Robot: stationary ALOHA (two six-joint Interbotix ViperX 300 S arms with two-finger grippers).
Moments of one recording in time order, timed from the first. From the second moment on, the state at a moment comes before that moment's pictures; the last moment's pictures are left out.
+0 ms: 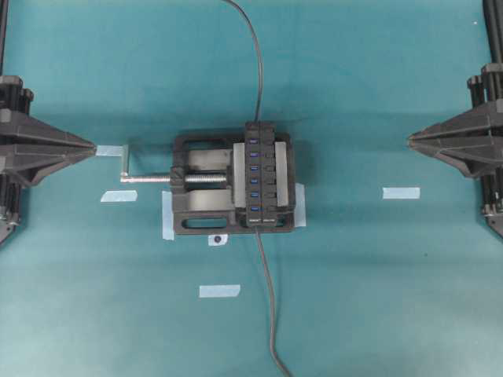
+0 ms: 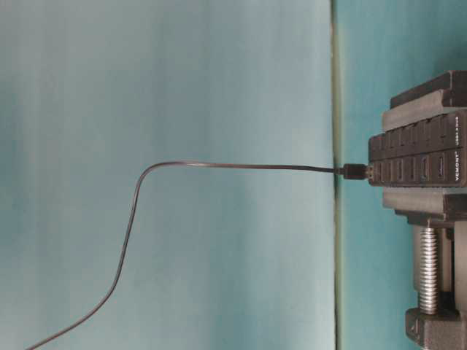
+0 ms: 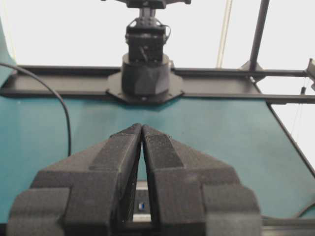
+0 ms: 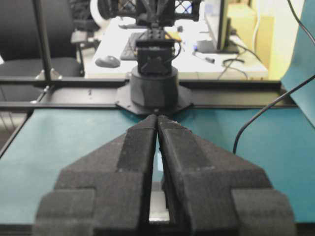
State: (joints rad) left arm 0.00 -0.96 1.17 0.00 -0.29 0.00; right arm 0.00 -0.96 1.17 0.00 -0.29 0.01
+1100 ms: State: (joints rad) left arm 0.01 -0.90 1.20 0.00 -0.10 -0.05; right arm -0.05 -0.97 1.18 0.04 0.14 0.15
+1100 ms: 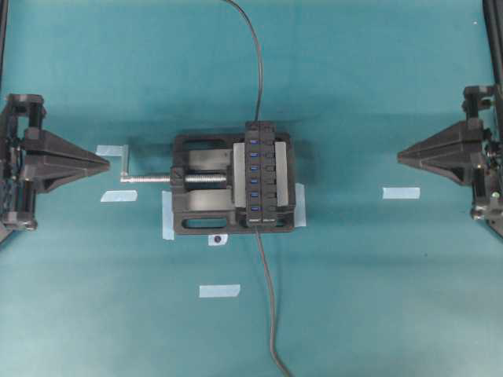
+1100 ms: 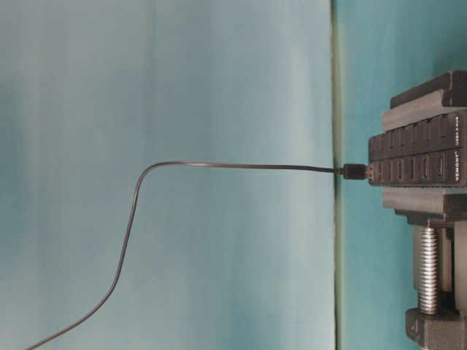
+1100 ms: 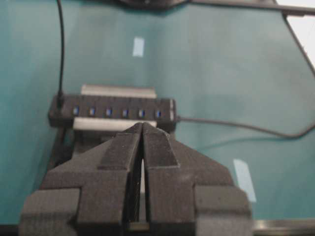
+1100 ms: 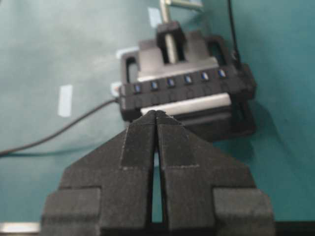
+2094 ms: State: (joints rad) left arm -0.02 -0.74 1.11 0.00 0.03 -0.05; right arm -0.16 -0.59 0.93 -0.04 0.36 0.15
